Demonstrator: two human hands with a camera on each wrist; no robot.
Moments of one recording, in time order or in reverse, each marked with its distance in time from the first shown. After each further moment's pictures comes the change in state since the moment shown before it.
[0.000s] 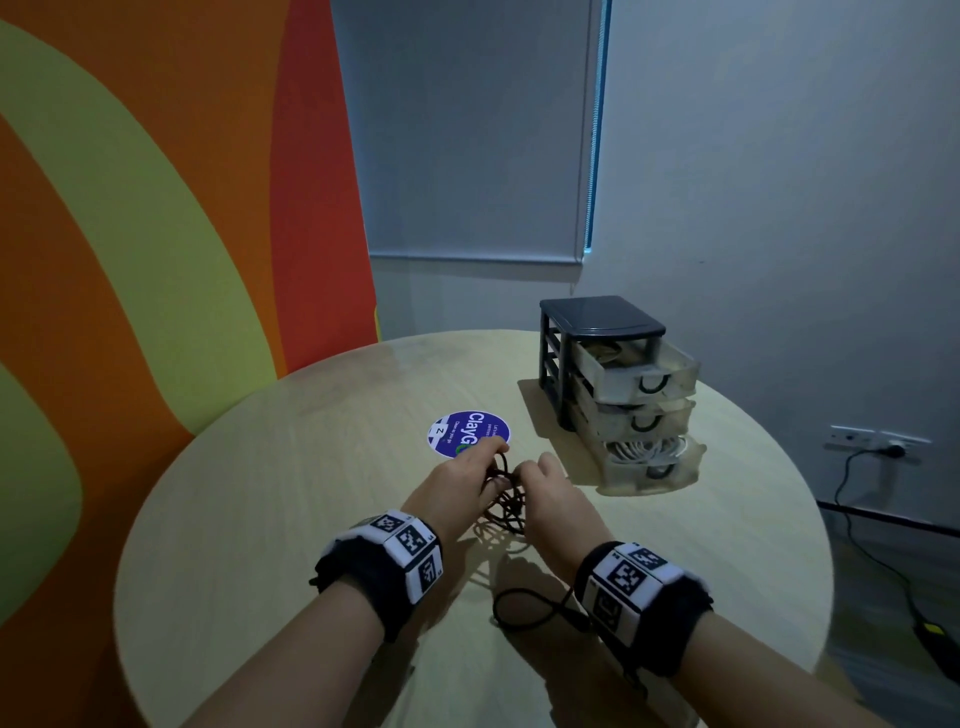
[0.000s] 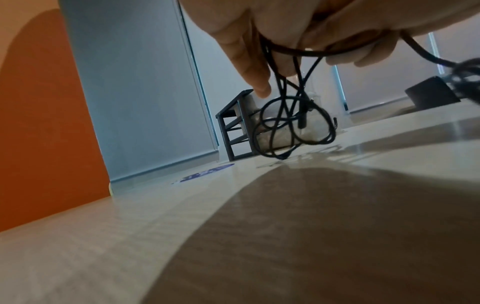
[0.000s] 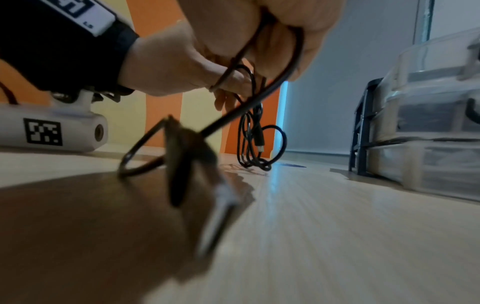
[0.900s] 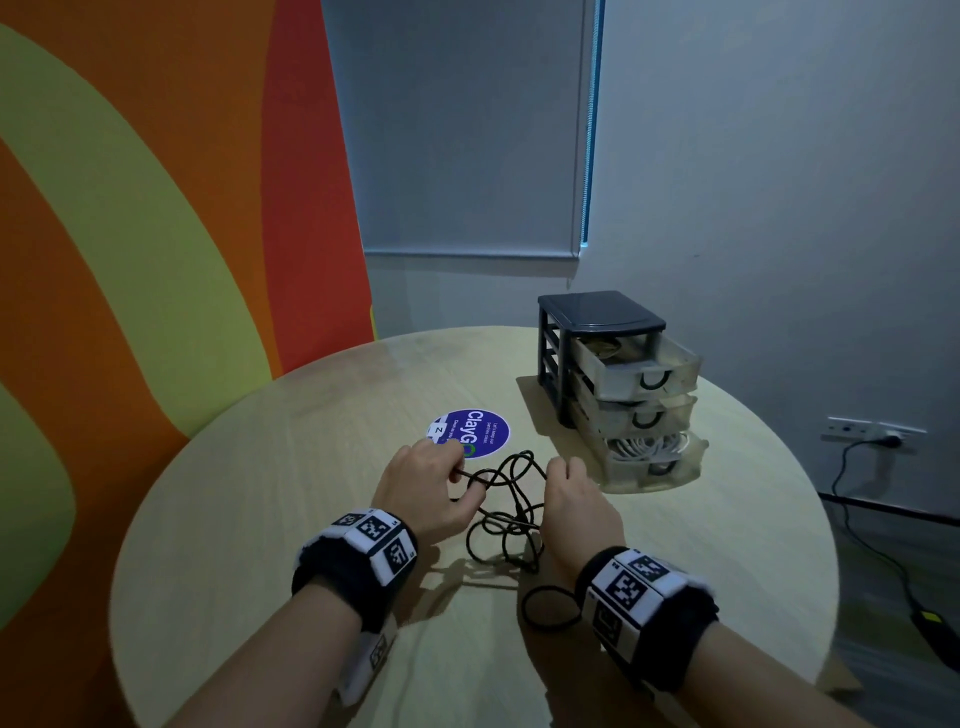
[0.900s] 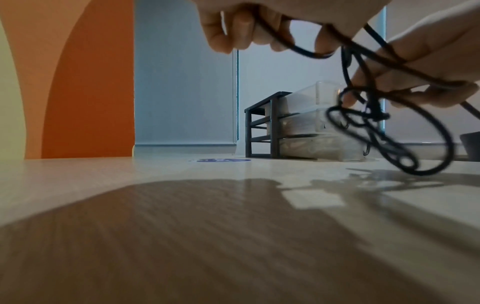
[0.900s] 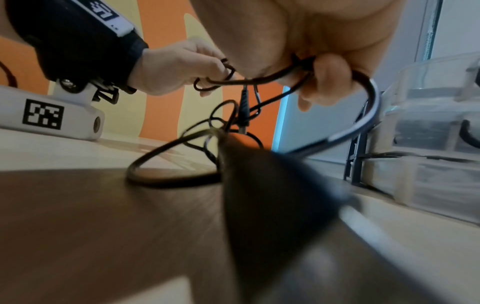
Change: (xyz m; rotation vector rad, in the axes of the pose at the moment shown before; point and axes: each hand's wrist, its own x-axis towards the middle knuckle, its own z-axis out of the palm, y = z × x) left_hand -0.005 -0.032 -0.010 0.247 0.215 0.106; right_hand -0.004 -0.002 -0.003 -0.171 0.061 0.251
